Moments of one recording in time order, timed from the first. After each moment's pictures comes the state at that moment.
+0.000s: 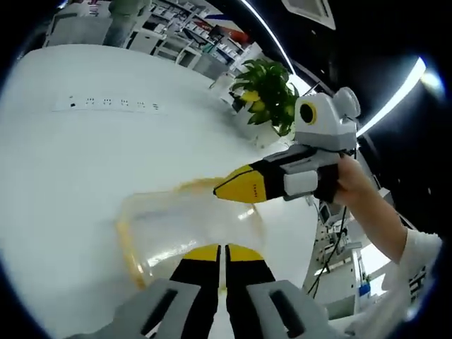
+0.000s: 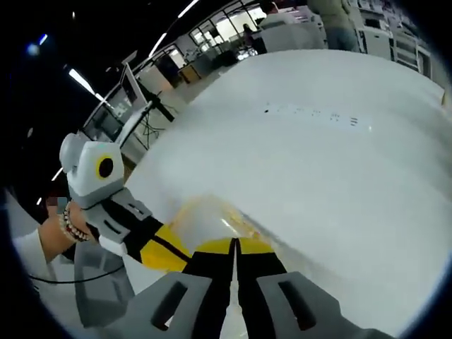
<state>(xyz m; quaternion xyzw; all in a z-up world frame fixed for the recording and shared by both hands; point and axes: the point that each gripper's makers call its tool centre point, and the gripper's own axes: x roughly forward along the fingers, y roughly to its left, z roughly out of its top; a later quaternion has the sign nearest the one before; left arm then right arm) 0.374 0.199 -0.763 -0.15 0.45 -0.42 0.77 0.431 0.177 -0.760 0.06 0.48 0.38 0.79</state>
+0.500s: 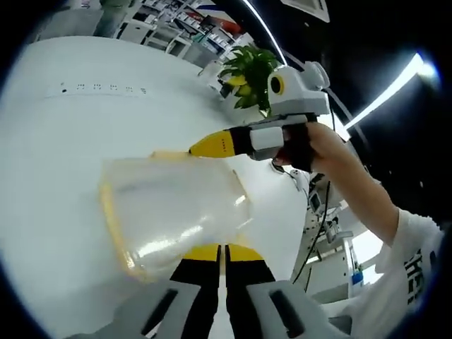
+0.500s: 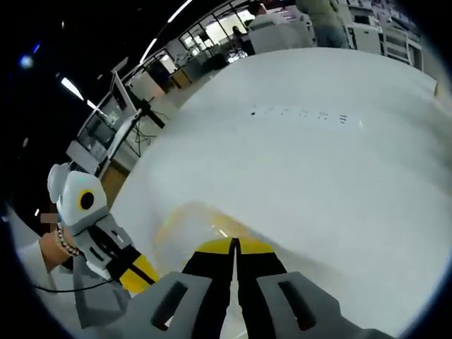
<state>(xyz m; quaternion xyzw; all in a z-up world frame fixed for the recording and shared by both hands) 0.335 0.201 -0.765 -0.15 0.46 -0.45 0.75 0.435 0.170 -0.765 0.08 0.48 0.36 0.80</state>
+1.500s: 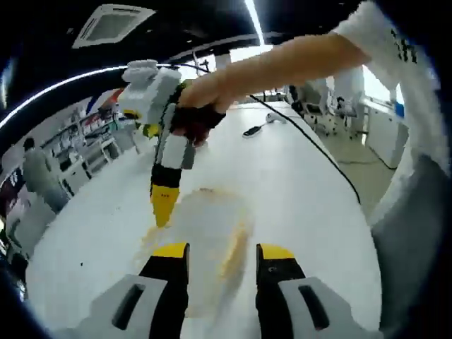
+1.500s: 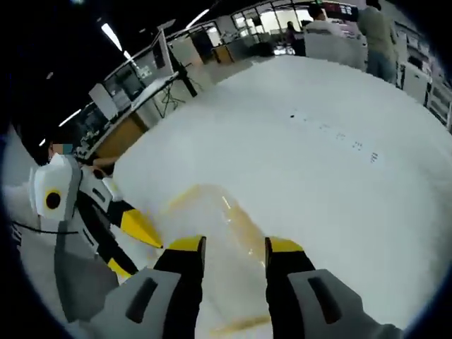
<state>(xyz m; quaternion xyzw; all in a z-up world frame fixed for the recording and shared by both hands) 0.338 0.194 -0.753 0.33 0.15 -0.55 0.75 0.404 0.185 -0.761 -0.12 0.45 0.50 0.73</state>
